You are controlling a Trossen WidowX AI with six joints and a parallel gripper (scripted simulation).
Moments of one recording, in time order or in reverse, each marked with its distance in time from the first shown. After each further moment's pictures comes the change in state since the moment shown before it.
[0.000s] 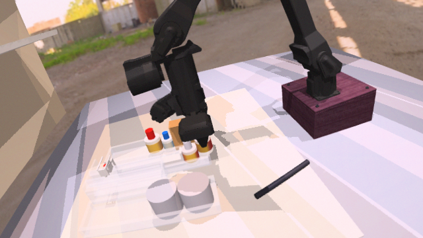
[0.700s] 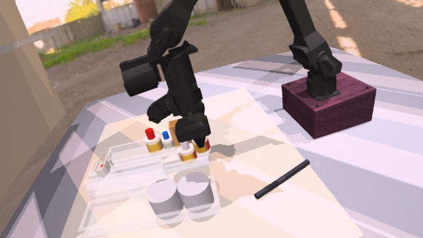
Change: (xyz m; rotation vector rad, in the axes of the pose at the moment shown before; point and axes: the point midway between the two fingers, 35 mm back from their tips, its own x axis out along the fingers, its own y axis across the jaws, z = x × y) arm -0.001 0.000 0.006 0.000 0.002 0.000
